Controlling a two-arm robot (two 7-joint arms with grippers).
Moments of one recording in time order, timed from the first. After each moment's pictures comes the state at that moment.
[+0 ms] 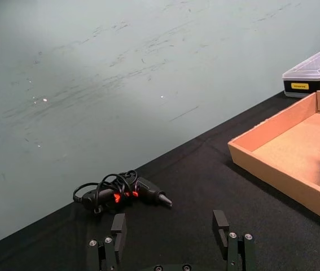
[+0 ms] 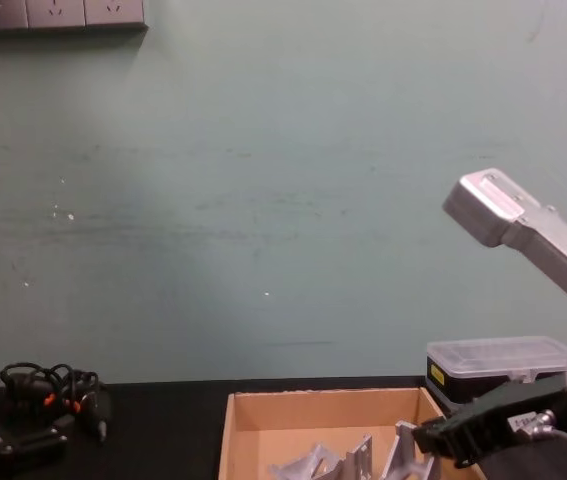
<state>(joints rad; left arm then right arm) -0.20 0.60 0.45 -1.41 -0.25 -0.12 0.03 0.45 0.40 -0.50 -1.46 0.21 0.57 0.35</state>
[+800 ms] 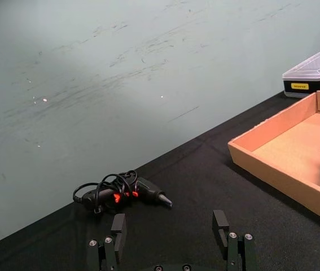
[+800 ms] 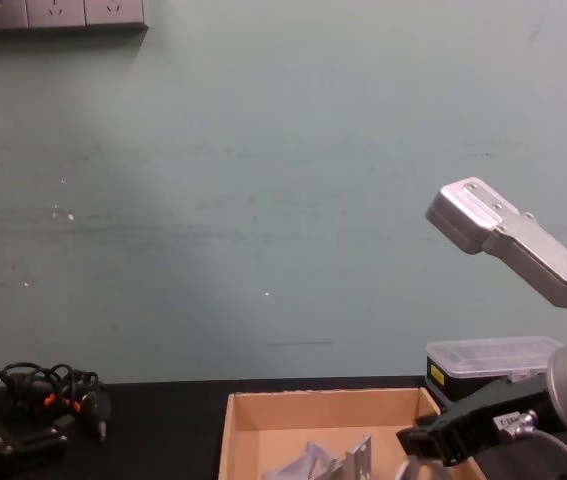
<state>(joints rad) -0.20 0.60 0.45 -1.41 -0.25 -0.12 0.03 0.48 0.35 -0.49 -1.39 0.14 0.55 0.38</state>
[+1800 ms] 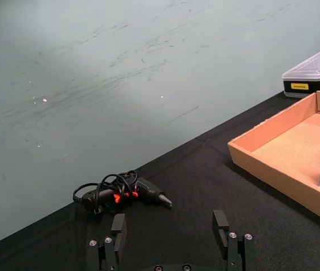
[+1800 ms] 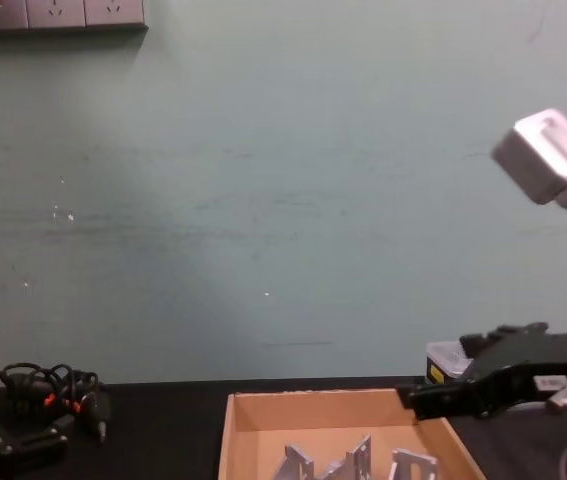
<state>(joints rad) -0.20 0.60 0.45 -1.41 -0.25 -0.12 0.03 0.31 0.39 -0.38 -1.57 0.08 0.36 0.34</state>
